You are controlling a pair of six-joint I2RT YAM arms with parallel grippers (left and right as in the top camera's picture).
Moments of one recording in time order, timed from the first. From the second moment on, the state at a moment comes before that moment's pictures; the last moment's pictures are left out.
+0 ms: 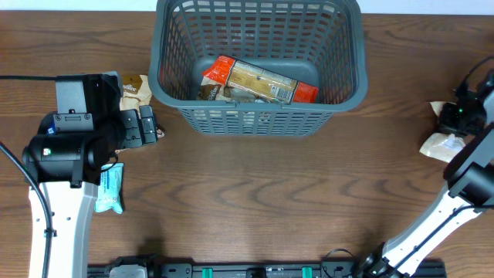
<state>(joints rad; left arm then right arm) 0.01 1.19 1.30 -1.10 0.00 -0.12 -0.61 2.29 1.80 -0.98 -0.01 -0.25</state>
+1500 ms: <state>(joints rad) 0.01 1.19 1.30 -1.13 0.00 -0.12 0.35 1.96 2.00 -0.91 -0.39 -0.89</state>
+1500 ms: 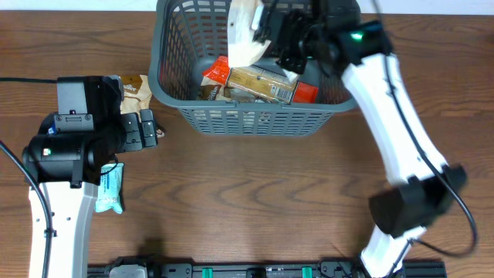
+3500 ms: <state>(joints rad) 0.18 2.03 2.08 -1.37 -0.05 -0.03 -0.16 1.82 2.13 -1.20 -0.06 -0.23</state>
